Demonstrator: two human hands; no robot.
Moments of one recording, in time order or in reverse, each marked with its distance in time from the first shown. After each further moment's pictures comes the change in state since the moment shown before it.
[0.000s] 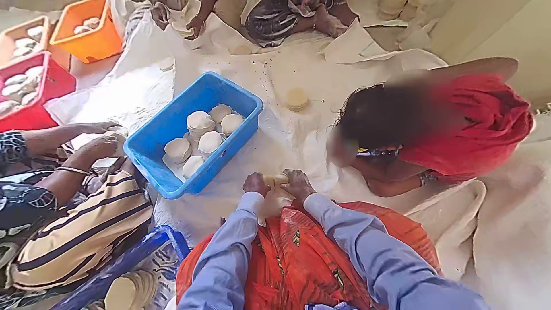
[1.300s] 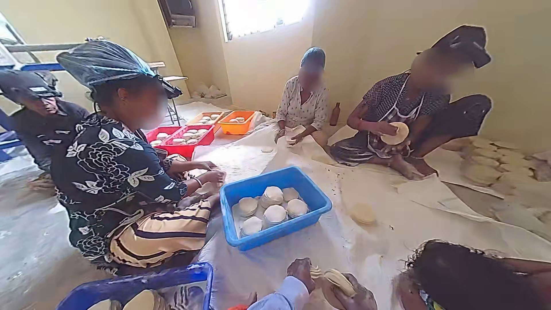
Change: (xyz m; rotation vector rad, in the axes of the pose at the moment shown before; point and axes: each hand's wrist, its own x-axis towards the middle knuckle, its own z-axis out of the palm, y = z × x) left_hand -0.008 -0.006 -0.009 -0.154 -0.010 0.107; right_hand -0.008 0.010 -0.014 0.095 0.272 -0.152
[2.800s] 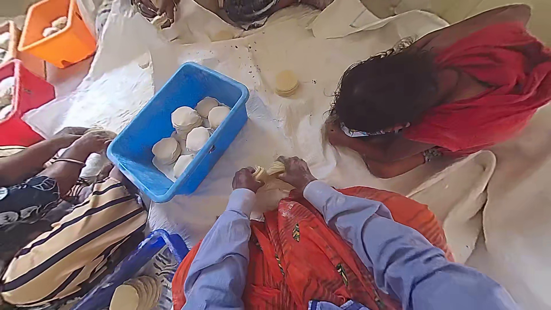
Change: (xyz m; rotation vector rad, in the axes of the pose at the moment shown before) left_hand 0.001 0.002 0.007 0.180 0.019 -0.091; right_hand 0.009 0.000 0.009 -0.083 -0.251 0.112
